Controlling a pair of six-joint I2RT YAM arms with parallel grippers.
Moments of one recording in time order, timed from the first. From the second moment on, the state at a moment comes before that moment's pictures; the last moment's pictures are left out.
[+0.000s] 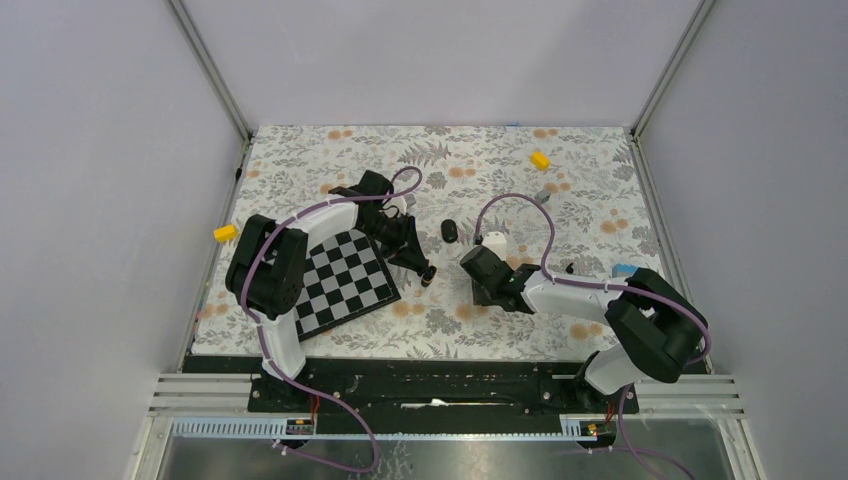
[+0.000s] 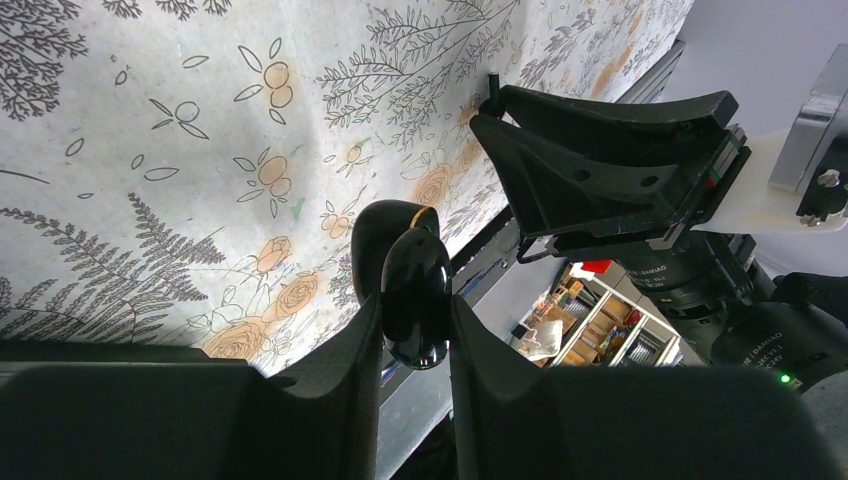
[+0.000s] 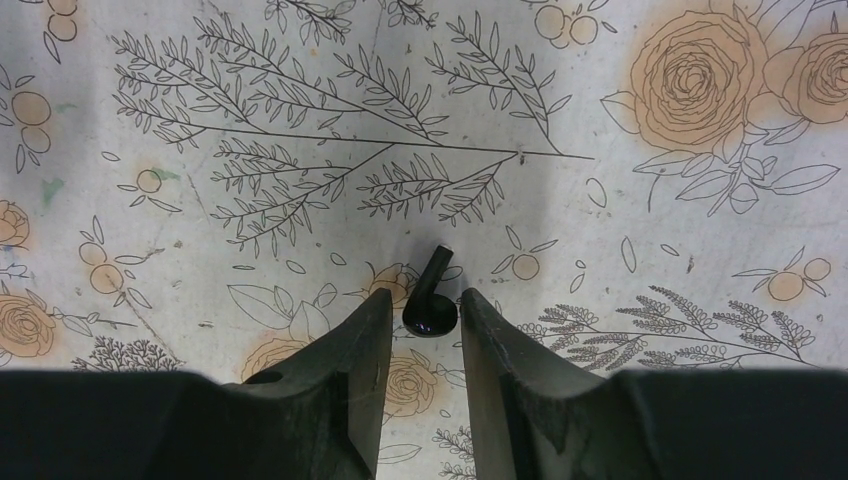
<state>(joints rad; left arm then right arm) -0.41 1.87 1.24 -0.63 0.81 -0.49 0.84 1.51 0.70 -0.26 0.36 0.63</state>
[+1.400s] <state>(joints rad) -0.41 1.87 1.24 -0.63 0.81 -0.49 0.84 1.51 0.70 -0.24 0.35 0.64</state>
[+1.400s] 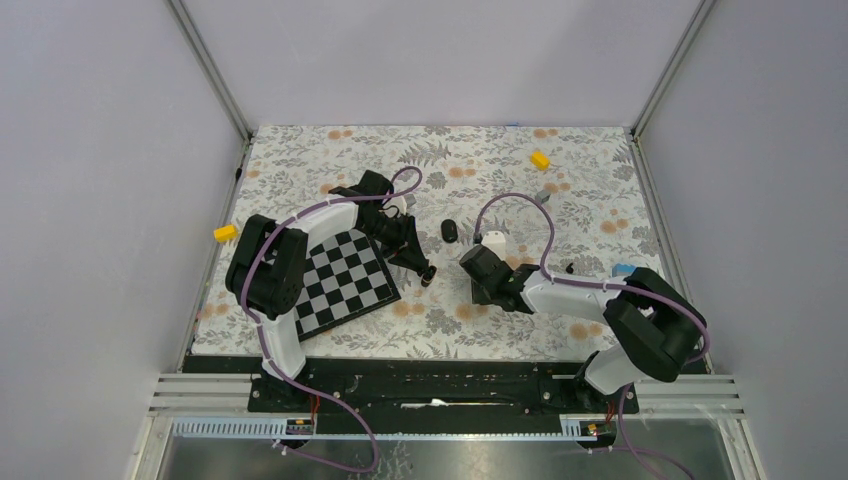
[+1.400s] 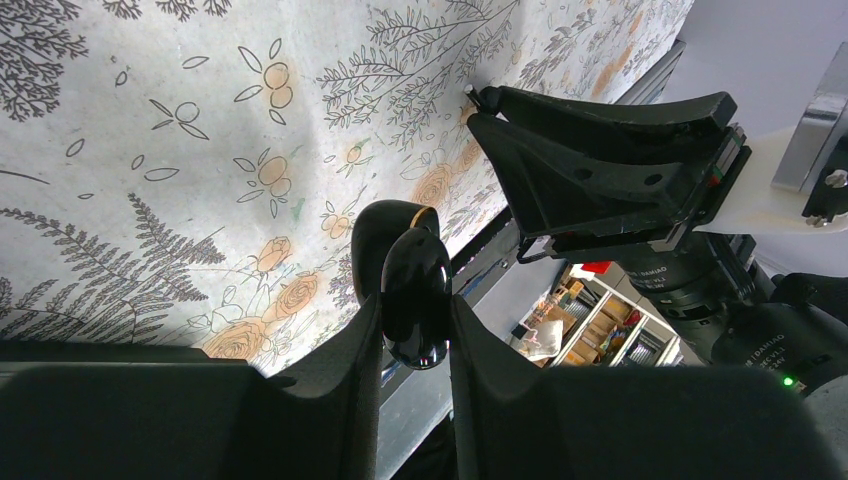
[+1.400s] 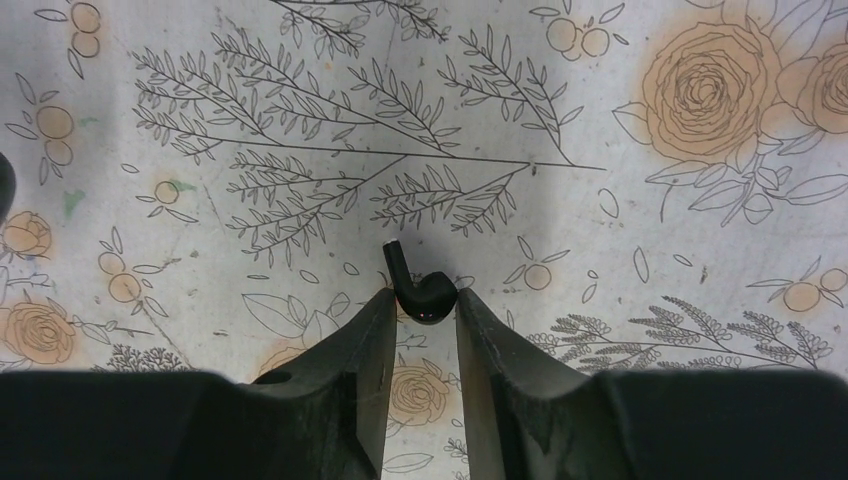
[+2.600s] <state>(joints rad) -0.55 1.73 1.28 -0.52 0.48 -0.43 0.84 1.31 0.78 -0.44 0.22 0.54</state>
